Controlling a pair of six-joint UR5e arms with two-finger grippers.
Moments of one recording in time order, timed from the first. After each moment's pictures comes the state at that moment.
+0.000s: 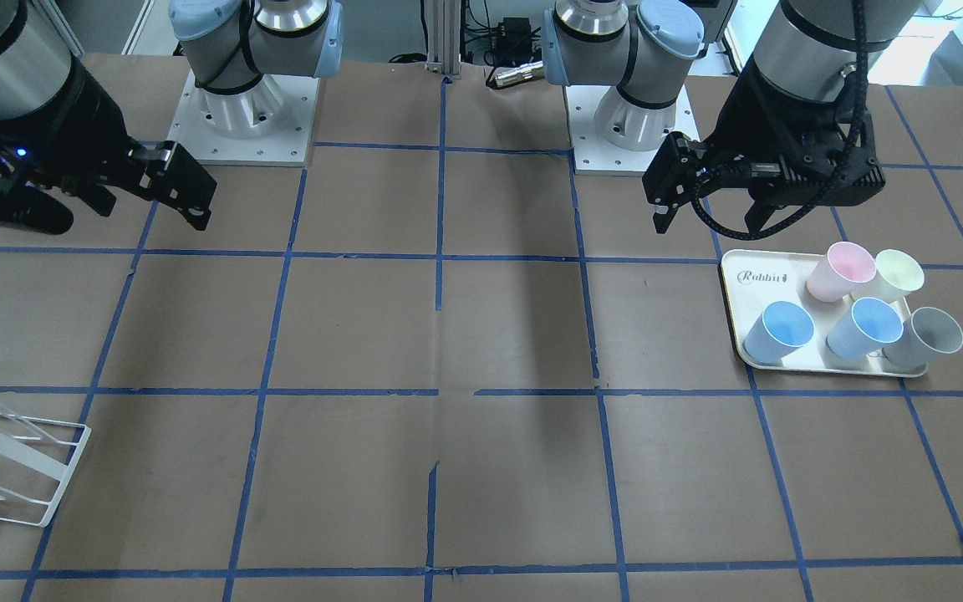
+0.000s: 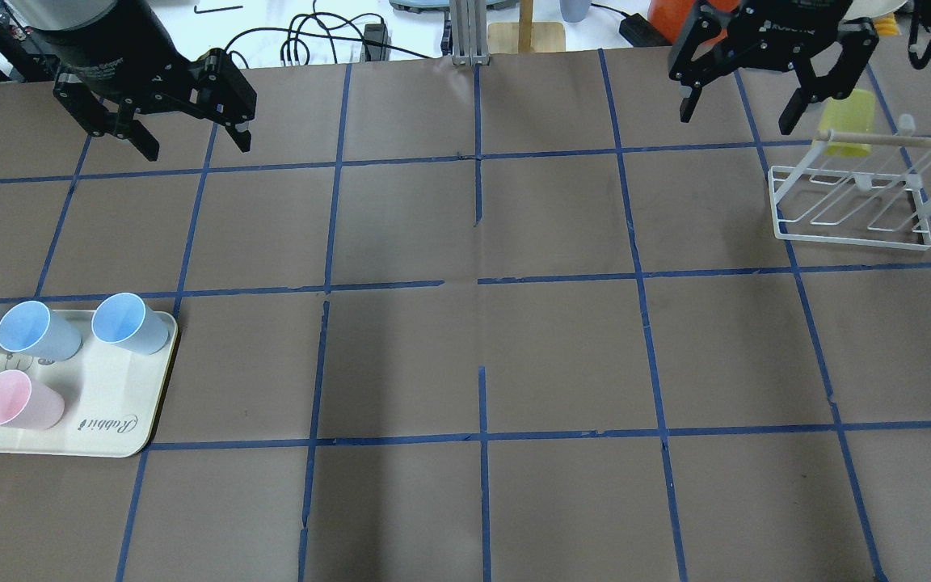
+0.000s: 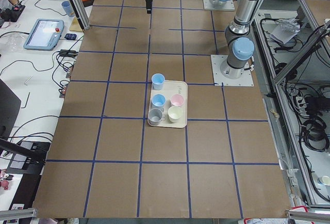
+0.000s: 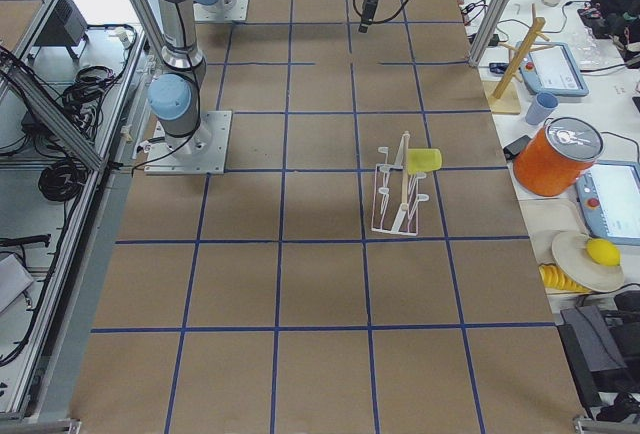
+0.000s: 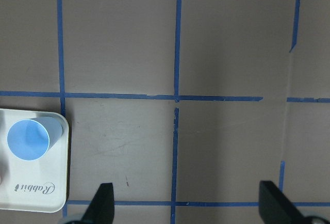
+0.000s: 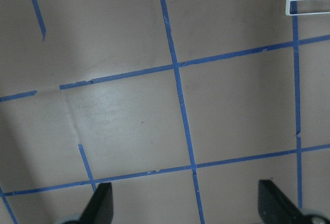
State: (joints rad) left arm -1.53 -1.63 -1.41 -1.64 1.55 0.00; right arm 1.52 -1.44 1.30 -1.30 -1.51 0.14
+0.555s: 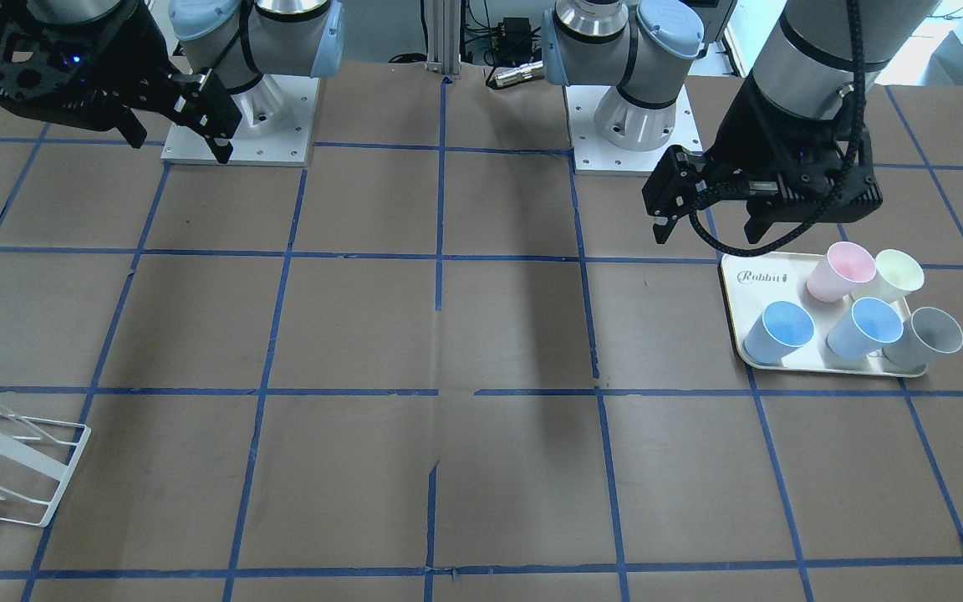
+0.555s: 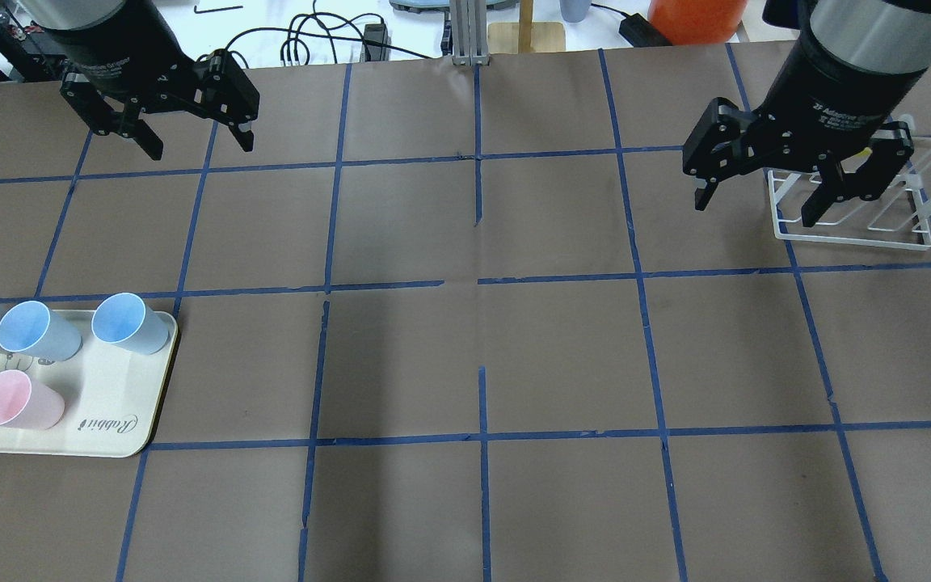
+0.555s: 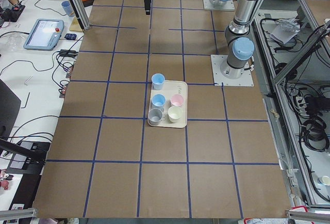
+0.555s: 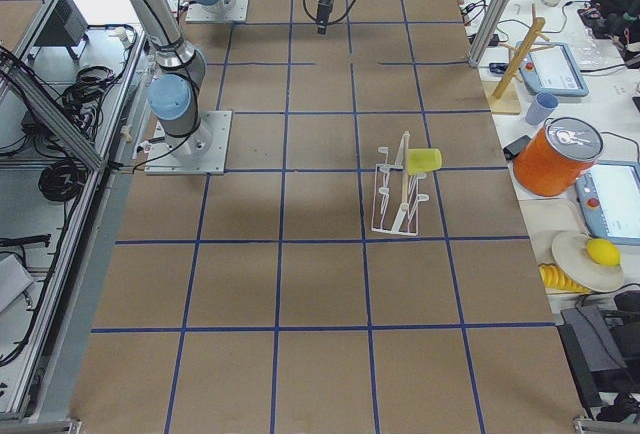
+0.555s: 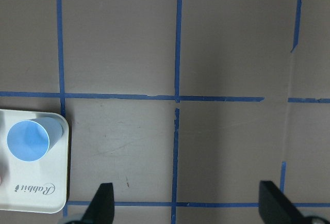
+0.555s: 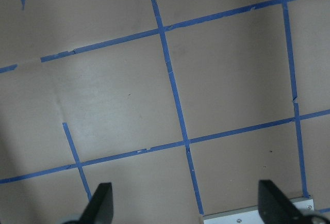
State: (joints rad) left arm -1.53 -1.66 -1.40 -1.63 1.55 0.00; right arm 1.52 -1.68 1.57 -1.40 -1.53 0.17
